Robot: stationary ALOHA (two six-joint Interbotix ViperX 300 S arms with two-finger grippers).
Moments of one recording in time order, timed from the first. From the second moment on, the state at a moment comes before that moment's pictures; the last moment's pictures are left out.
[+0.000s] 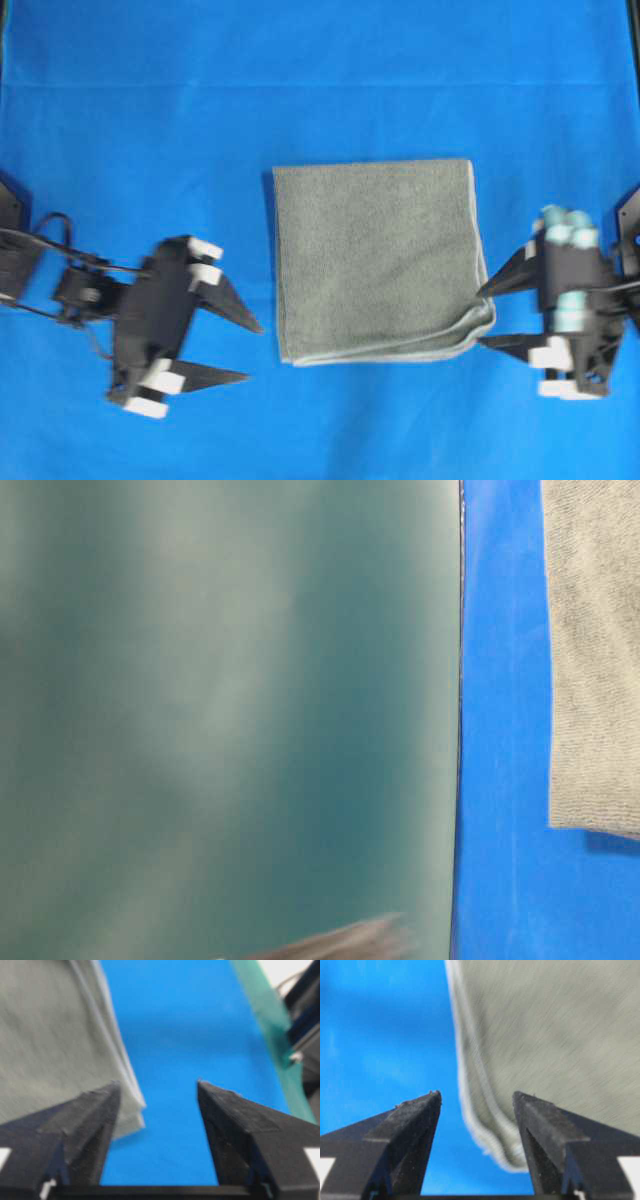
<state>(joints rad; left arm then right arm) -0.33 -0.30 0.74 -0.03 0.04 -0.04 0.48 -0.53 0.75 -0.48 0.69 0.86</state>
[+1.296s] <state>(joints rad) 0.08 -1.40 1.27 -0.03 0.29 0.02 0.47 -1.33 1.15 -1.05 0.93 1.18</state>
